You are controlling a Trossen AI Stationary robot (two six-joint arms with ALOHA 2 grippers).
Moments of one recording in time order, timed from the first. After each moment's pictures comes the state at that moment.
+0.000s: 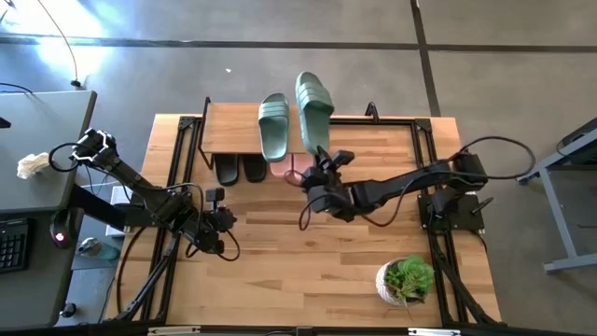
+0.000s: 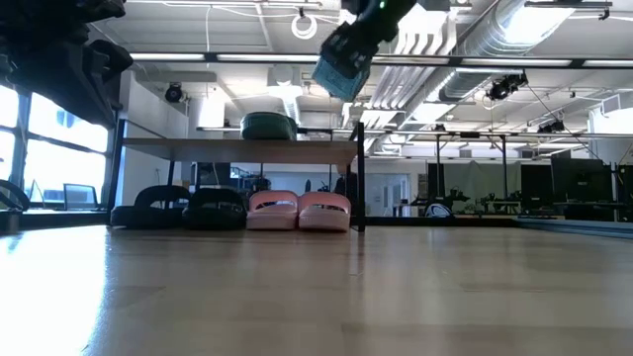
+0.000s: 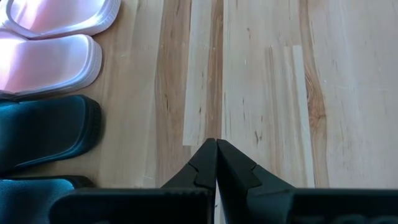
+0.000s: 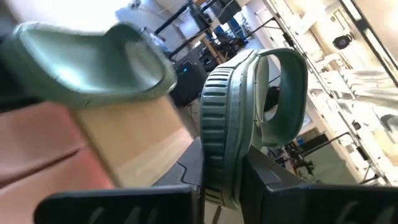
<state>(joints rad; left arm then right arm) -0.50 1.08 0.68 -0.75 -0.56 -0.45 0.18 1.75 1.30 -0.08 1.38 -0.37</state>
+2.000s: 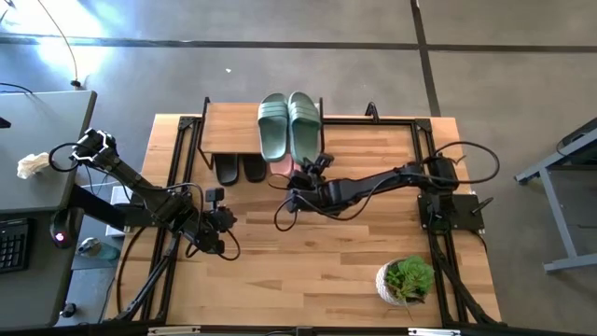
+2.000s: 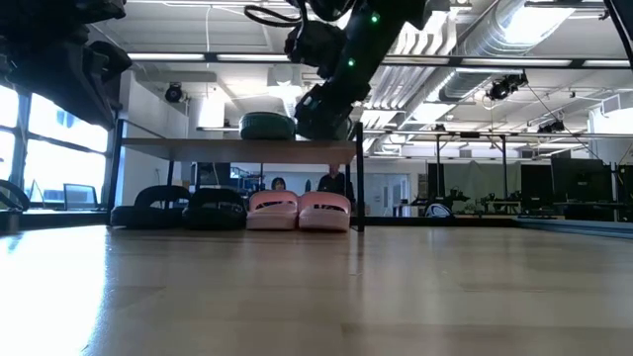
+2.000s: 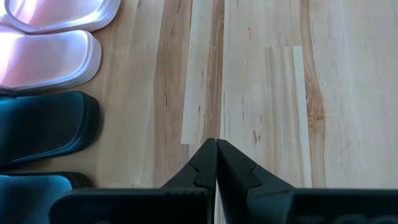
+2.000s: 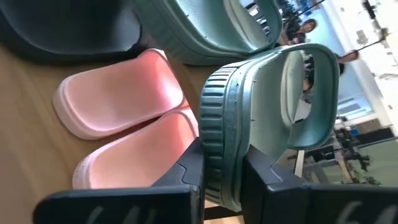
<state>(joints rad) -0.50 1.08 0.68 -0.75 -0.56 -0.48 0.11 1.98 1.48 -0.47 1.11 0.00</state>
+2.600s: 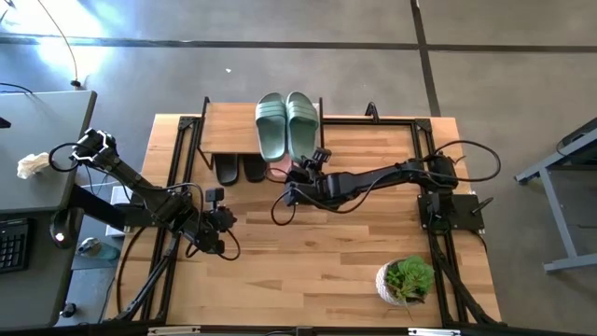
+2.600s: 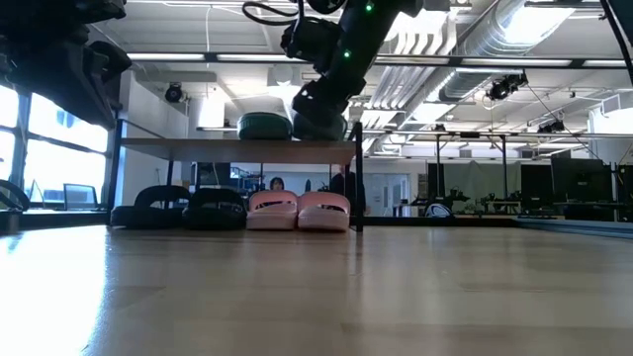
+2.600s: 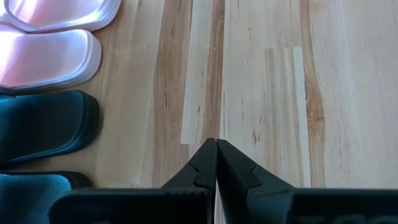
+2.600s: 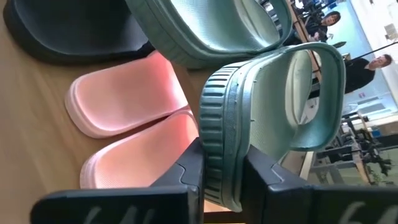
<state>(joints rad) -0.50 1.08 0.68 -0.75 -0.56 -0.49 0.08 1.98 1.56 -0.57 1.02 0.00</state>
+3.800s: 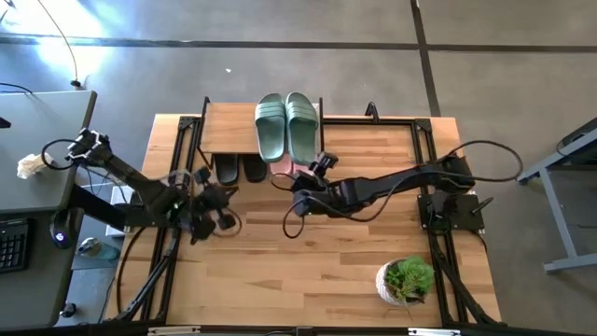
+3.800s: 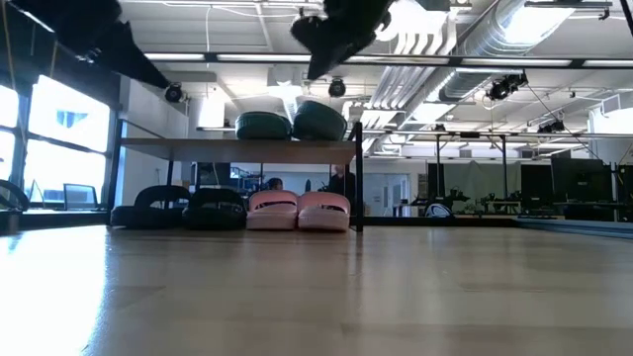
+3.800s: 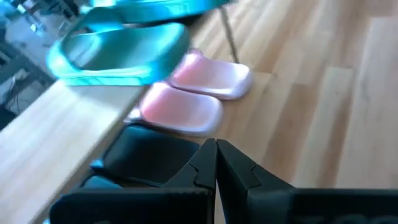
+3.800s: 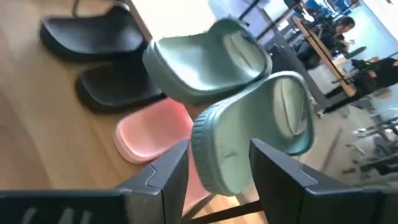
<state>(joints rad) -0.44 0.99 0.68 -0.73 -1.02 -0.59 0.17 1.86 1.56 -0.56 1.00 0.09</state>
